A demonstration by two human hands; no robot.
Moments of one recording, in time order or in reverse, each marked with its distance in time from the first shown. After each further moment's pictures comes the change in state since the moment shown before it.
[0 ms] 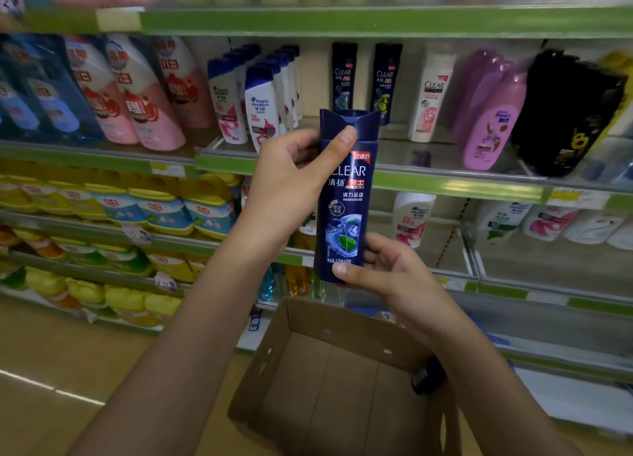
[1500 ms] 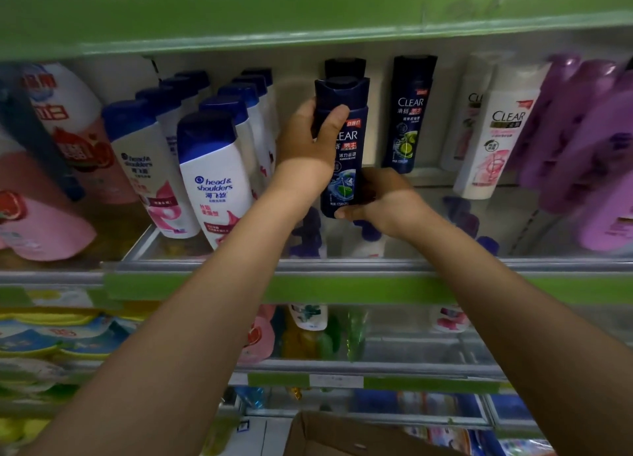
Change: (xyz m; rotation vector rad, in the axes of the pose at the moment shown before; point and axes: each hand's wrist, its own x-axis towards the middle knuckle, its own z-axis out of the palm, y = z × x) left_hand 0.322 -0.158 0.002 0.128 -0.005 0.112; right_hand 0.346 -0.011 -0.103 -0.748 0.368 -0.058
